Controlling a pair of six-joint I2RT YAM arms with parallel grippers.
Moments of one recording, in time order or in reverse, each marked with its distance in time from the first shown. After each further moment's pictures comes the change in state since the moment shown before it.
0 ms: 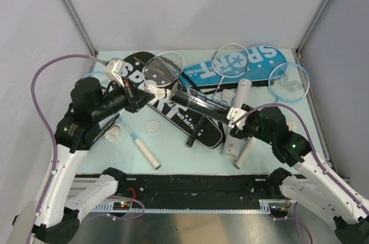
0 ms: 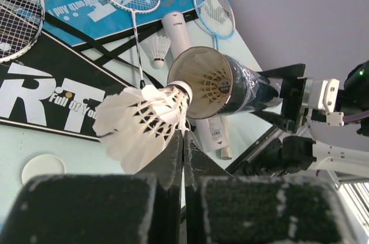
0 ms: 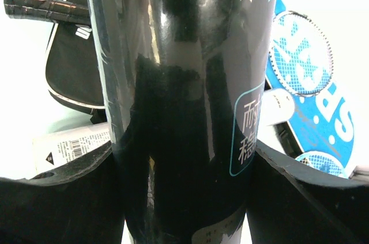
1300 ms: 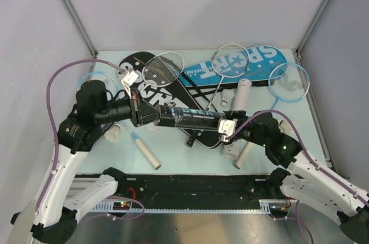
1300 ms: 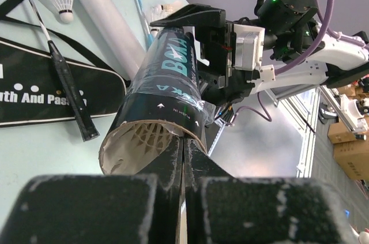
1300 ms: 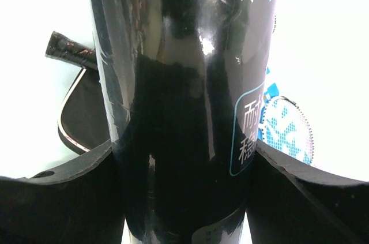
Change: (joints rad) left arm -0.043 -0.005 -0.013 -0.076 0.351 0.024; right arm 0.113 0.017 -0.100 0.248 -0.126 -0.149
